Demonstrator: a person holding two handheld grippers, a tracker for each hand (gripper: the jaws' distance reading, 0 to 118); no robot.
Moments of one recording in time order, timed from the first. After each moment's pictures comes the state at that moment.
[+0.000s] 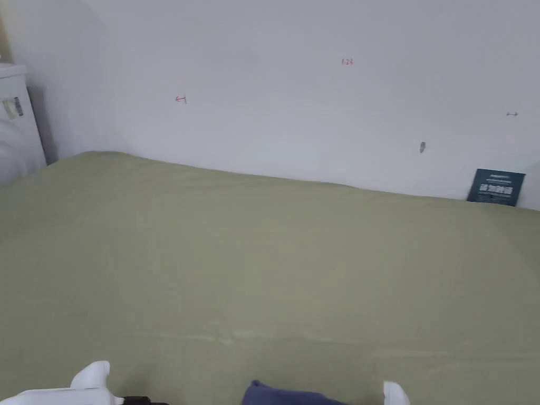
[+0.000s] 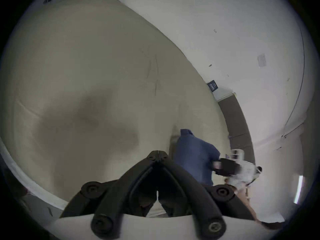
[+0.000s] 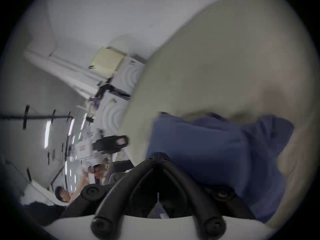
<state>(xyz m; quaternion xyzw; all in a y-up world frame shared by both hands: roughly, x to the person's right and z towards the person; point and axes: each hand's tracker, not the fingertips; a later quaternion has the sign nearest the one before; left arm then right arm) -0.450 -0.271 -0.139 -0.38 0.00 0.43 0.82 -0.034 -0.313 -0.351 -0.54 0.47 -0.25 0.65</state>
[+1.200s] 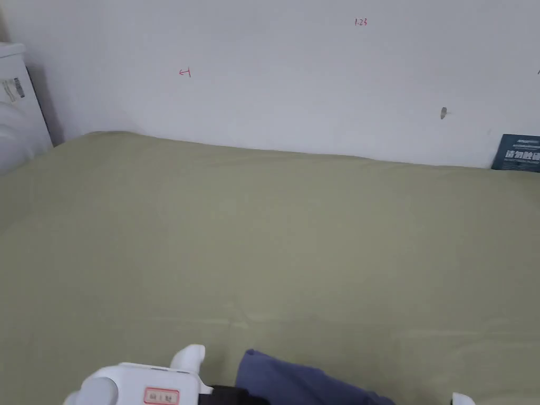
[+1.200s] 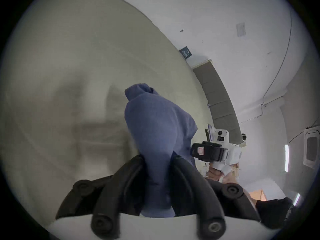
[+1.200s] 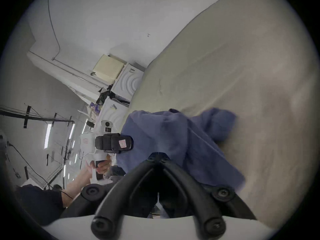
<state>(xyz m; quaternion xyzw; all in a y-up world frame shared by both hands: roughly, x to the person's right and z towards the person) -0.415 -0.282 -0.203 -0.43 -0.16 0.39 0.80 0.013 -0.314 -0.327 -0.47 0.49 -0.27 0.68</state>
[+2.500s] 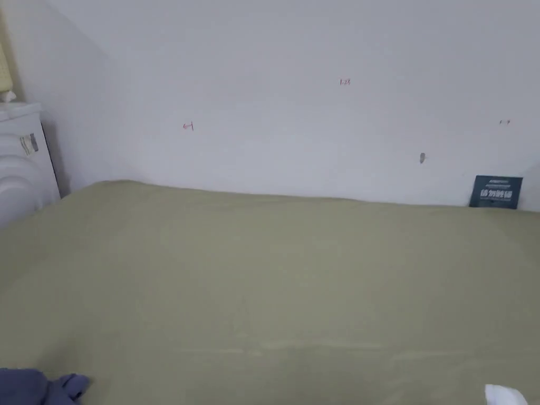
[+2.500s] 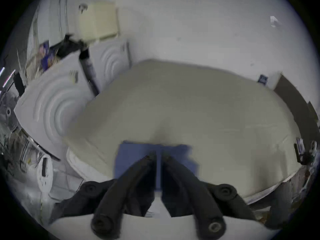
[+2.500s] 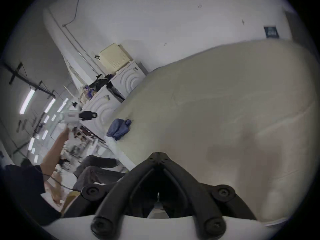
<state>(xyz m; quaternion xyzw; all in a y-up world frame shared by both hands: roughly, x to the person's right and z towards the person) -0.580 -0.095 -0.039 -0.35 0.24 0.07 0.90 0.019 -0.178 -0.230 -0.38 0.46 -0.10 0.80</state>
